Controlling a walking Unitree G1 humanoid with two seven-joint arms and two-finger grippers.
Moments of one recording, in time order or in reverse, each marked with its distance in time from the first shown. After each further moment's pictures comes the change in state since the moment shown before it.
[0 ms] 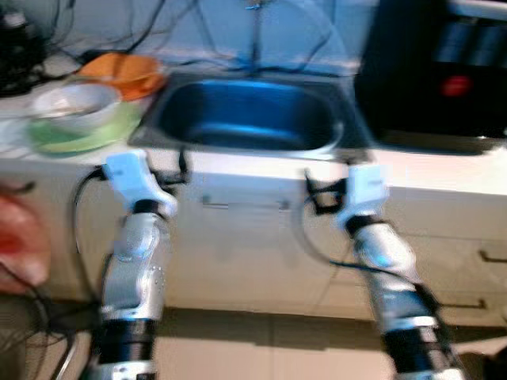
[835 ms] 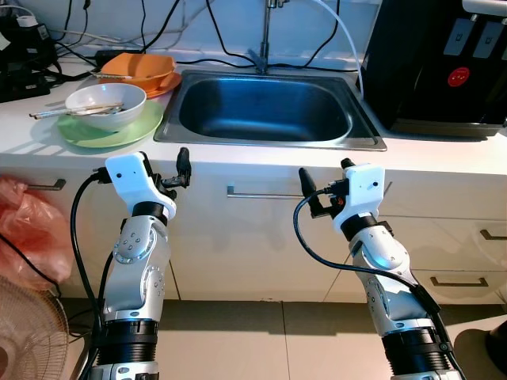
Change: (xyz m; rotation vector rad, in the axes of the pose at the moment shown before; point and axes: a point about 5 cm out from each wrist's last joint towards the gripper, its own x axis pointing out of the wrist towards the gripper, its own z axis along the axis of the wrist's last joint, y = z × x) left arm -0.001 -0.008 -0.006 -0.023 0.019 -0.035; right arm -0.003 -0.009 -0.001 -0.017 -0.008 -0.042
